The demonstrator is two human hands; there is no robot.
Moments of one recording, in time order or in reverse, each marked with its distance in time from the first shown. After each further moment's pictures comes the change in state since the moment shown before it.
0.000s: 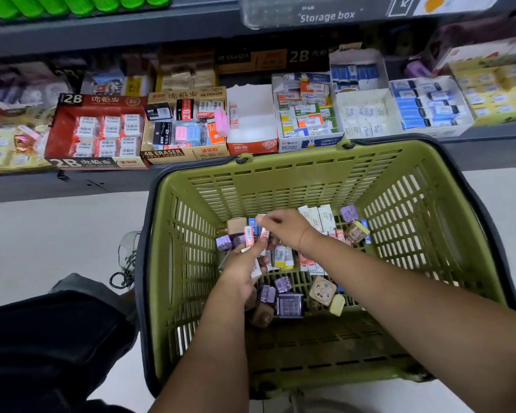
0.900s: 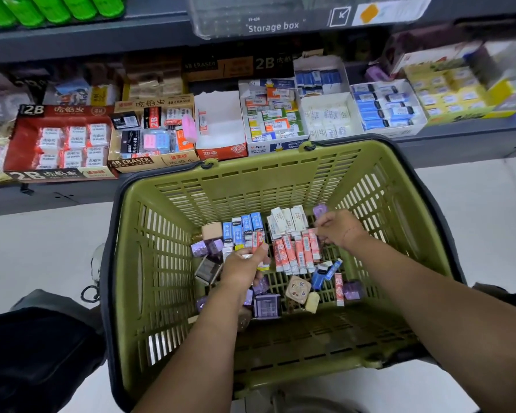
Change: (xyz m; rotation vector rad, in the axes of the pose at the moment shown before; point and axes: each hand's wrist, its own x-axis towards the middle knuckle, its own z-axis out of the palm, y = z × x) left_hand -0.005 -0.020 0.032 0.362 -0.036 0.099; right_hand -0.024 0.071 -0.122 -0.235 0.216 0.272
